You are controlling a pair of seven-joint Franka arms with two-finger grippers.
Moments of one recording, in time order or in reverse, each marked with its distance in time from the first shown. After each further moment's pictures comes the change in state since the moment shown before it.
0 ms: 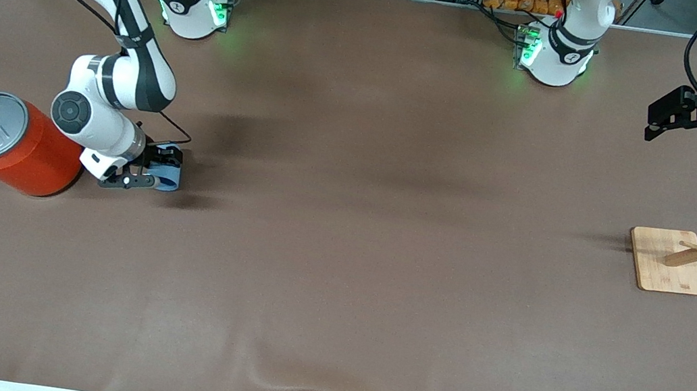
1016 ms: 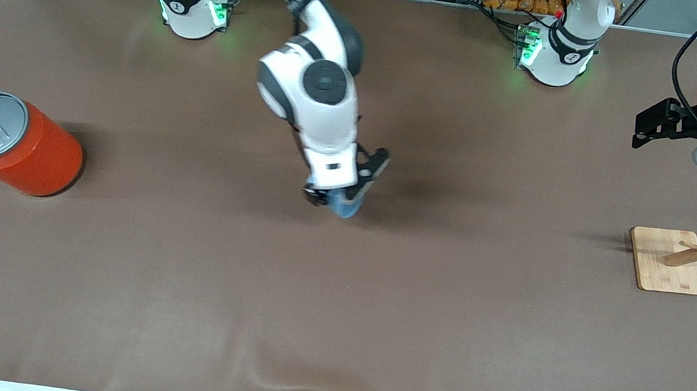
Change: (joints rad) left arm -0.006 0.033 -0.005 0.000 -0.006 0.001 0.000; right arm 0.598 0.361 0.116 0.854 -0.220 -0.264 -0.231
